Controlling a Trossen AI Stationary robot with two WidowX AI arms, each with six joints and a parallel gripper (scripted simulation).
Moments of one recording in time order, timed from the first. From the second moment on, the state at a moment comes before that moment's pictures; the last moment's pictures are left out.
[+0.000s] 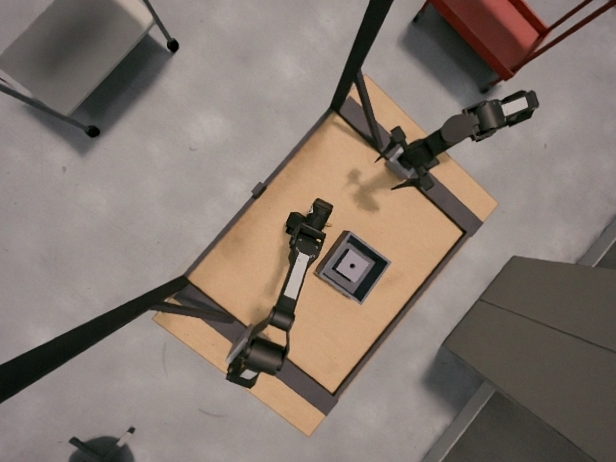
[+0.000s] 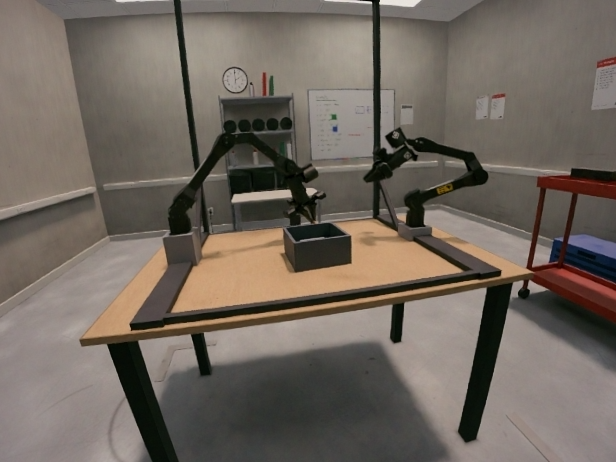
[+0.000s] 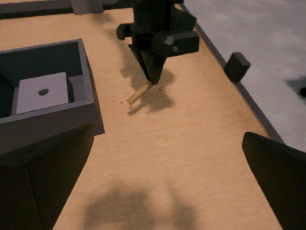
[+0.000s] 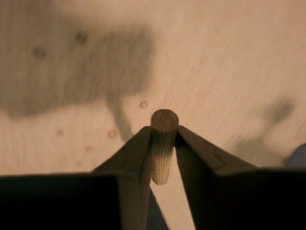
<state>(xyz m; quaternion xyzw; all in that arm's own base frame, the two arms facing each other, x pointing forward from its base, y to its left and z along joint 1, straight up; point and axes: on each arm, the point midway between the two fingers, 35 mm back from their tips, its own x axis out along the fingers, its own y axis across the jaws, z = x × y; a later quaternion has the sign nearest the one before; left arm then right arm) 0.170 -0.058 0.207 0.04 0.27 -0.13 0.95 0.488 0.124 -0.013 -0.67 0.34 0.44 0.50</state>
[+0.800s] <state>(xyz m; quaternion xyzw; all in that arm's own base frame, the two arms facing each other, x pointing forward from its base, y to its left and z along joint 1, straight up) 0.170 -0.058 0.207 0.04 0.27 -0.13 0.95 0.481 0.121 -0.004 -0.28 0.35 0.29 0.85</state>
